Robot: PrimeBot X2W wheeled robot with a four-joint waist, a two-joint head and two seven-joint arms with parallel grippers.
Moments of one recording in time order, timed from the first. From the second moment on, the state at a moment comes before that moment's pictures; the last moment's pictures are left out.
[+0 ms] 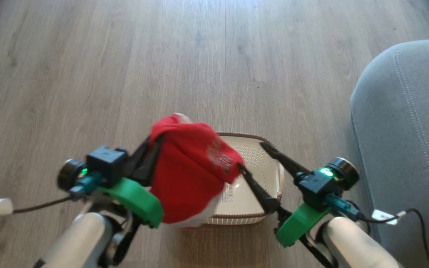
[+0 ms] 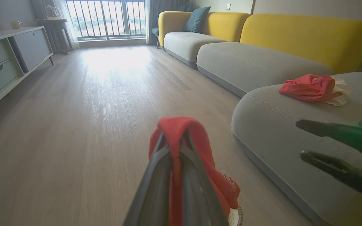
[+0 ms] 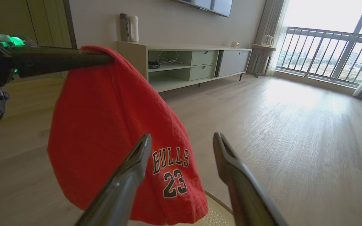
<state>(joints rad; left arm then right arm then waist) -0.27 0.40 -0.59 -0.05 -0.54 0.18 -0.10 -0.23 -0.20 0.52 0.19 0.18 0.13 -0.24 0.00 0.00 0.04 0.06</state>
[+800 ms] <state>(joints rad) -0.33 0.30 -0.79 -0.07 -0.50 0.09 -0.05 -0.38 -0.26 0.78 0.22 0.41 0.13 -0.20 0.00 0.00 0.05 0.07</state>
